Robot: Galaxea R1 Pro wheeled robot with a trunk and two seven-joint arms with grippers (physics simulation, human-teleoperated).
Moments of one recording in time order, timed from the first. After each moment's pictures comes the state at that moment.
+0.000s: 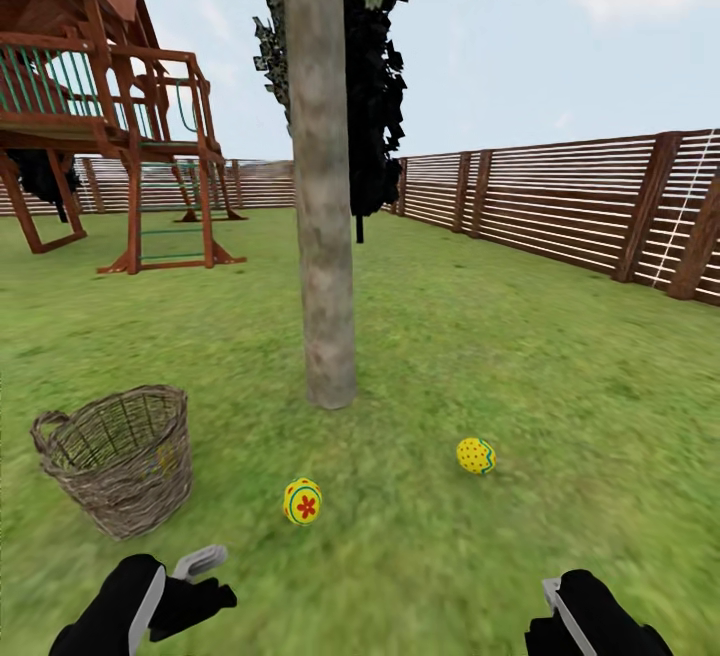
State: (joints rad) left arm -0.43 0.08 0.31 -0.68 -0.04 0.87 -0.27; right arm -0.41 -0.18 0.03 -0.61 0.04 0.82 0.08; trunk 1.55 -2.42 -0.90
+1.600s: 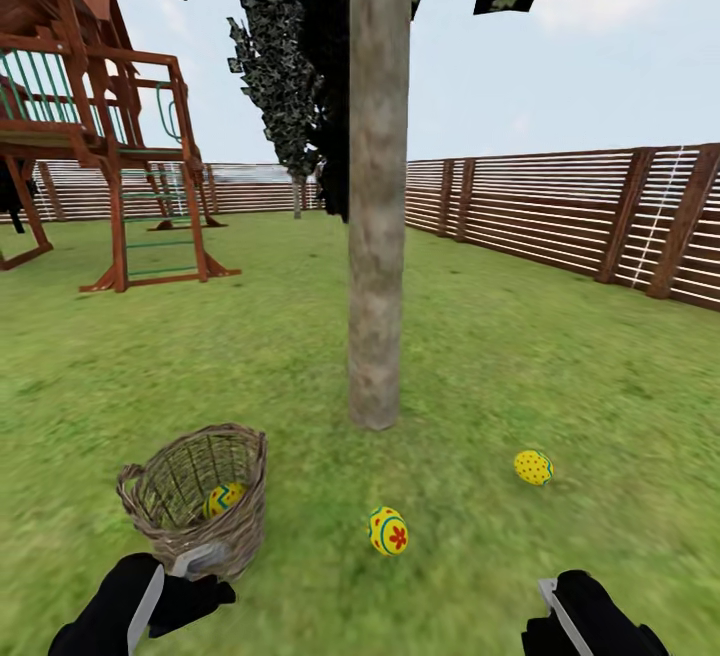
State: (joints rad) left arm -0.43 0.08 0.31 -0.69 -0.05 0.85 -0.27; right arm -0.41 -0.17 0.03 -0.61 0.05 0.82 0.08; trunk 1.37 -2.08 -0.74
